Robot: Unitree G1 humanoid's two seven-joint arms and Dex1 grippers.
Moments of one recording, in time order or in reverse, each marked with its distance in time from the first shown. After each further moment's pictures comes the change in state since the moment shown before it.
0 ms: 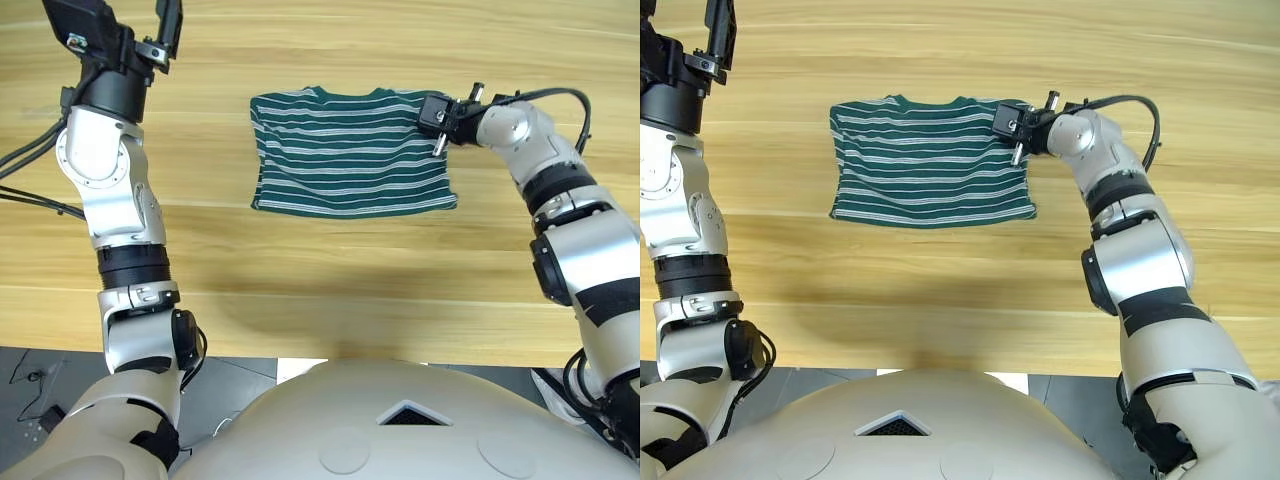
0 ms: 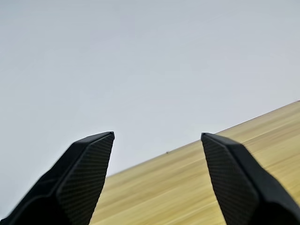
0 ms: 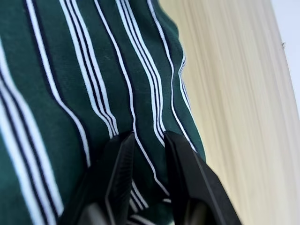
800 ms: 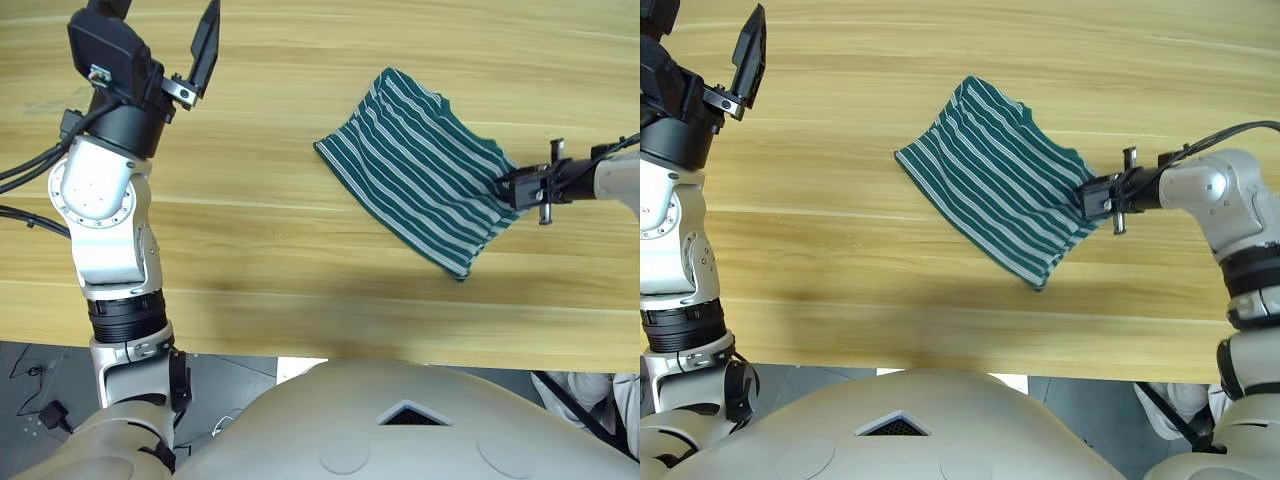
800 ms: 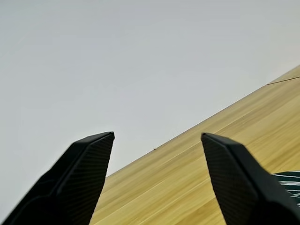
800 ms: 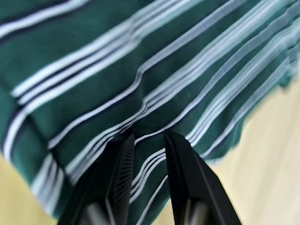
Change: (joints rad) left arm 0.183 0.022 -0.036 -0.407 0.036 0.221 0.015; right arm 0.547 -0.664 0.039 -0.964 0.242 -0.149 0.508
